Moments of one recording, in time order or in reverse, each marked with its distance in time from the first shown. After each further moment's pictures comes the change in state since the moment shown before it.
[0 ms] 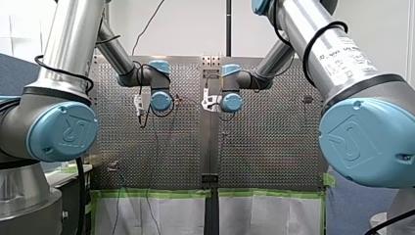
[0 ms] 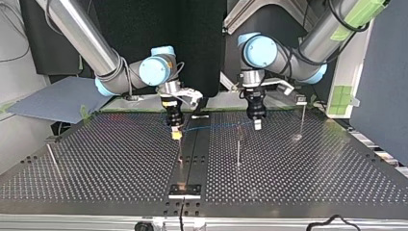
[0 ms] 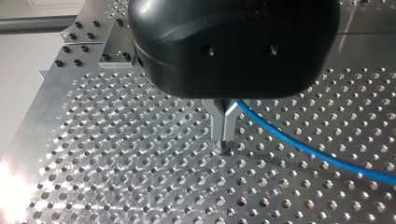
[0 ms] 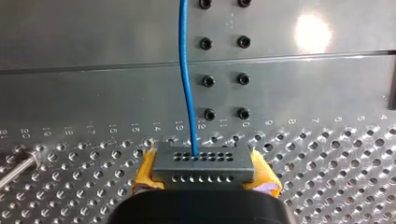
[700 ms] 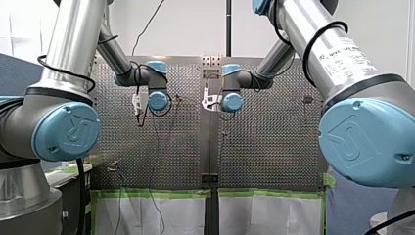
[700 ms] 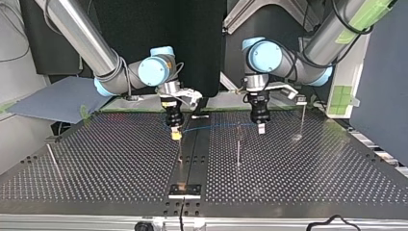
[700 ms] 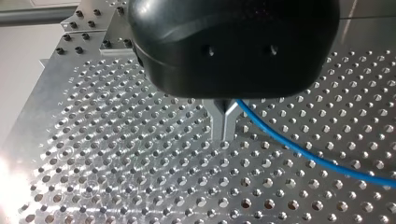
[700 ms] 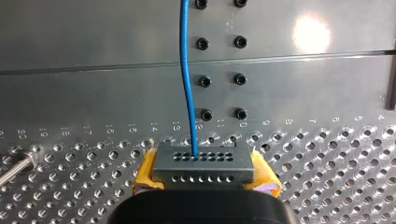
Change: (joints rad) left arm 0.040 -0.007 0.009 0.003 0.038 -0.001; right arm -0.003 -0.002 0.000 0.001 -0.007 0.000
